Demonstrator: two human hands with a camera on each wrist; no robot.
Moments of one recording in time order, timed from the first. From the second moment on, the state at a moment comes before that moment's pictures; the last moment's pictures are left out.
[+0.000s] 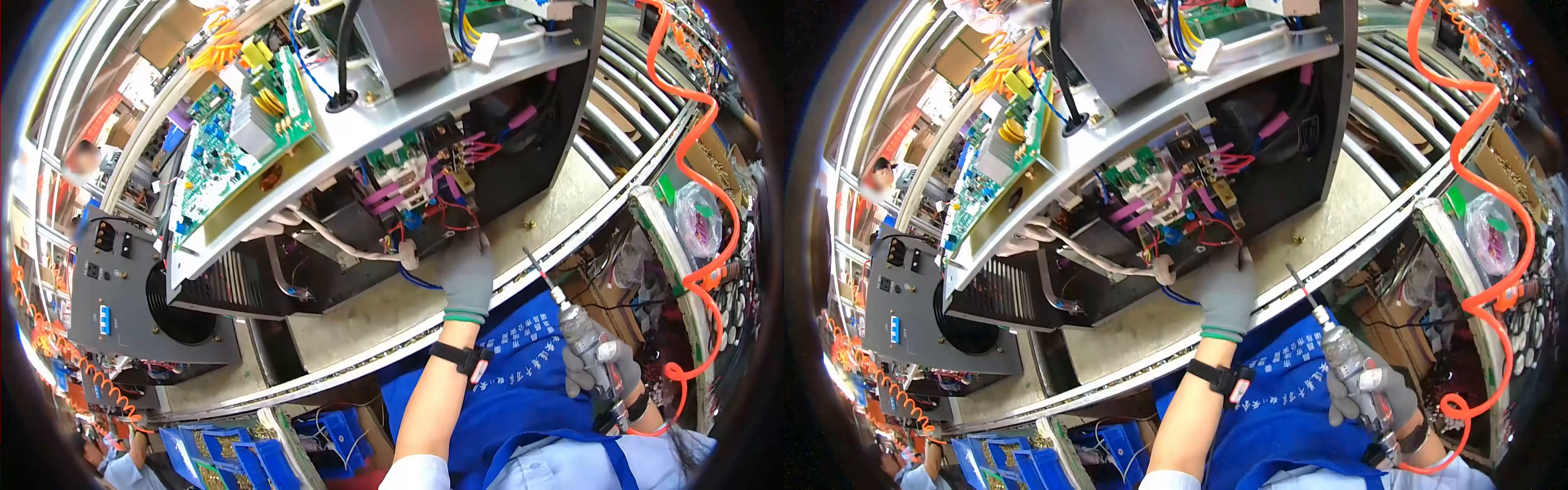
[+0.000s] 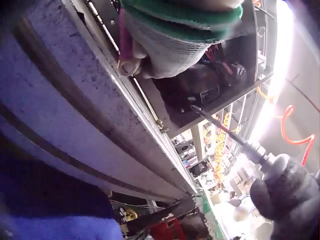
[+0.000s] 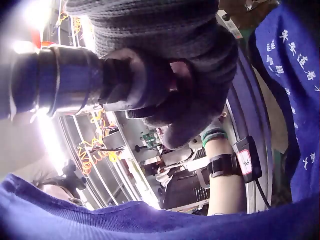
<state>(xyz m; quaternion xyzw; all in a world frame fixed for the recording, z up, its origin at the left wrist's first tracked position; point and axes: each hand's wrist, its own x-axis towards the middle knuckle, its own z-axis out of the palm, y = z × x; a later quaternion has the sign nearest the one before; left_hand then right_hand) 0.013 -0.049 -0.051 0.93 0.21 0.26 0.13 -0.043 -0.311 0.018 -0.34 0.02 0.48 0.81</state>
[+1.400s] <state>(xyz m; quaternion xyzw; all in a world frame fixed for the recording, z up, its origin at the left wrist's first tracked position) -0.034 -0.042 -0.001 0.15 0.18 0.07 0.97 -0.048 -0.284 0.049 -0.42 -0.12 0.55 0.71</state>
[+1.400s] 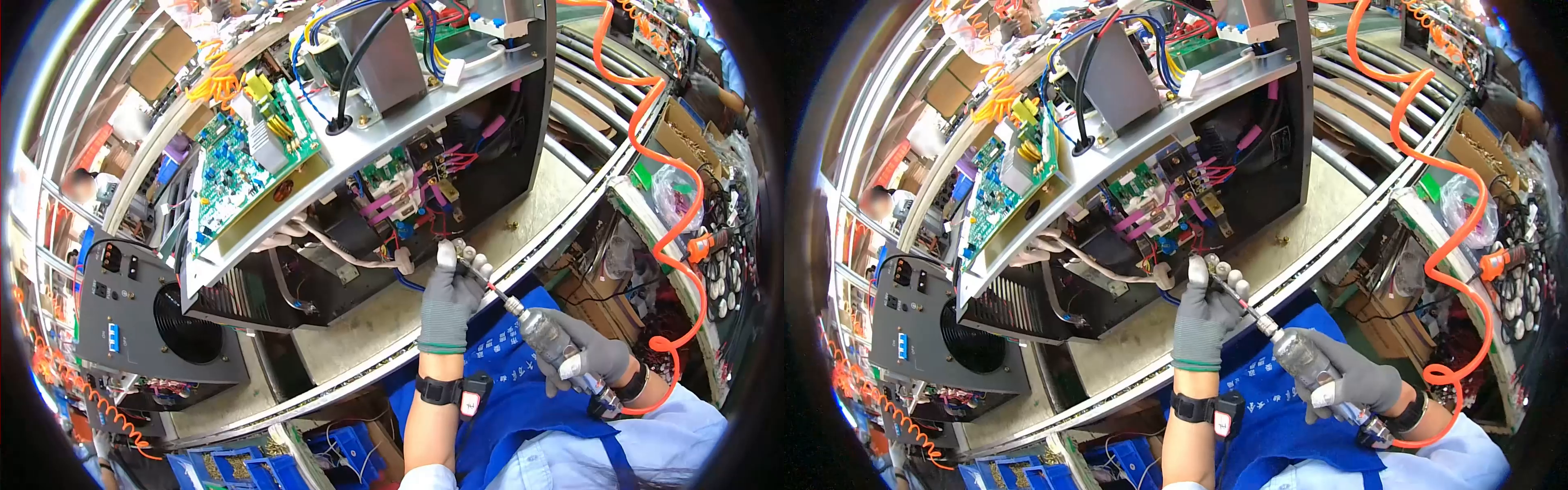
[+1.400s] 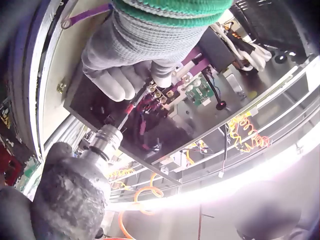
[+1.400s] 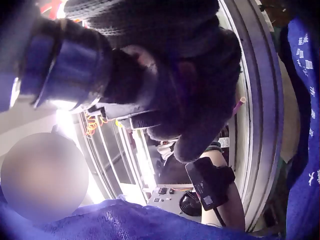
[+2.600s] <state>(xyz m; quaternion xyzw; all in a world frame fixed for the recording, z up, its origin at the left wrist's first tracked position) -0.025 -0.061 0.008 -0.04 0.19 0.10 0.98 -0.069 -0.263 0.049 -0.52 -0.10 0.47 0.71</state>
